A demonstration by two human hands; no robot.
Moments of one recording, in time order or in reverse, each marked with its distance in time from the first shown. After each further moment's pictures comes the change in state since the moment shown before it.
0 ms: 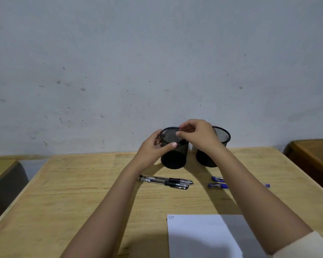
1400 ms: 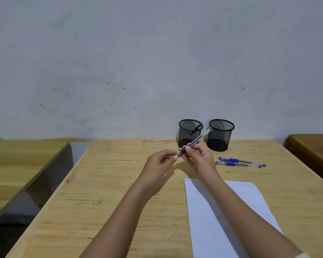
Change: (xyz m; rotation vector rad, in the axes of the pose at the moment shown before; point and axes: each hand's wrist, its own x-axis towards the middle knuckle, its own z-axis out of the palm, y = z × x) left_hand -0.151 0.016 -0.009 -0.058 0.122 -0.083; right_hand -0.141 -0.010 0.058 1.106 0.001 0.204
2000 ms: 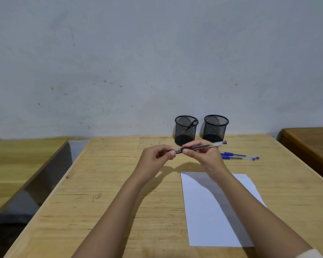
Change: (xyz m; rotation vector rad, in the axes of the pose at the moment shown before) left_hand -0.013 0.015 -0.004 0.080 -0.044 0.206; right_hand -0.024 -0.031 -0.017 -0.399 -0.184 -0.234
